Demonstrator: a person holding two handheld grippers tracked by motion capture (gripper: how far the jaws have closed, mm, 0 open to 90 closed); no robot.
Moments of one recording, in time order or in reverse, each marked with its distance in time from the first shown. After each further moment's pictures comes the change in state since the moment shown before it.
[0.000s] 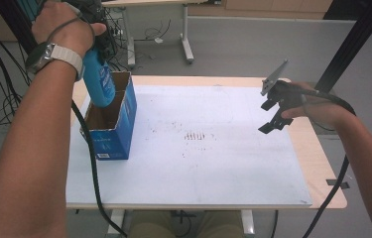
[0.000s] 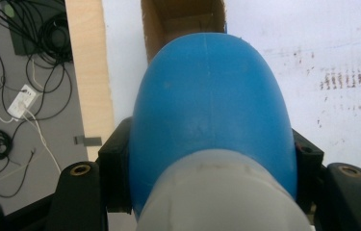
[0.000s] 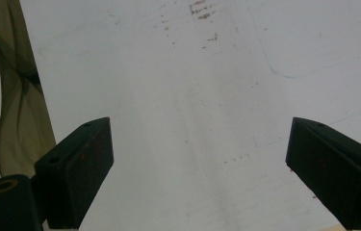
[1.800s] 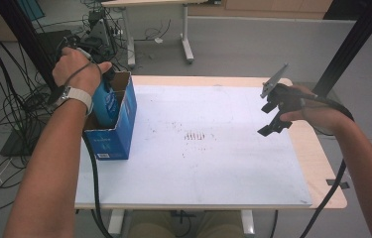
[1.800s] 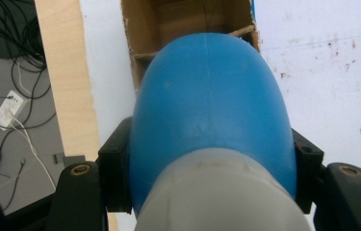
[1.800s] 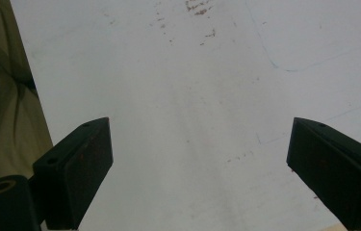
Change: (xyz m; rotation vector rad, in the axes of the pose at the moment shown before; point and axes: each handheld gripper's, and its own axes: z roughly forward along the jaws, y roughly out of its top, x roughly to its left) left arm 0.004 -0.007 0.095 -0.012 -0.002 0.037; right arm 0.003 -0.004 0.007 -0.003 -0.016 0.038
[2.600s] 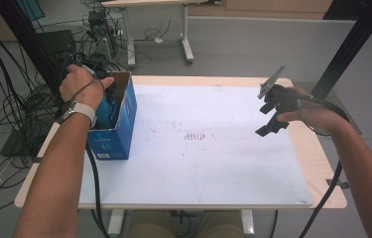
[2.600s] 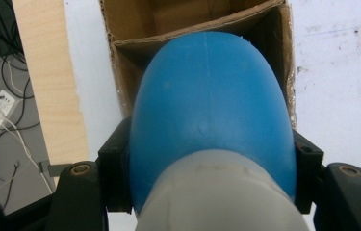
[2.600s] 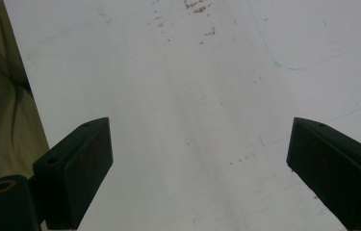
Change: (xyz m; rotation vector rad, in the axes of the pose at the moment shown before) left arm 0.000 -0.005 0.047 0.026 -0.013 0.005; right arm -0.003 0.001 0.010 0.004 0.008 0.013
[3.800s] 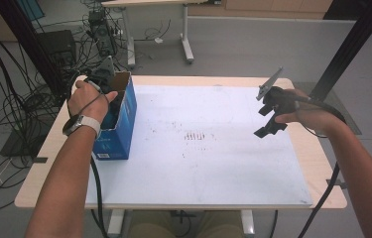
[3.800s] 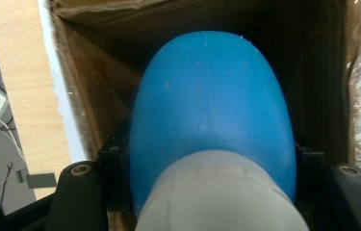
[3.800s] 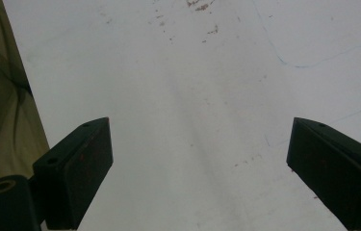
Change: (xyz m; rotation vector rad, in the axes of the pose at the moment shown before) left arm -0.001 -0.006 0.046 0.022 -0.005 0.011; right arm 0.000 -0.002 0.006 0.000 0.010 0.019
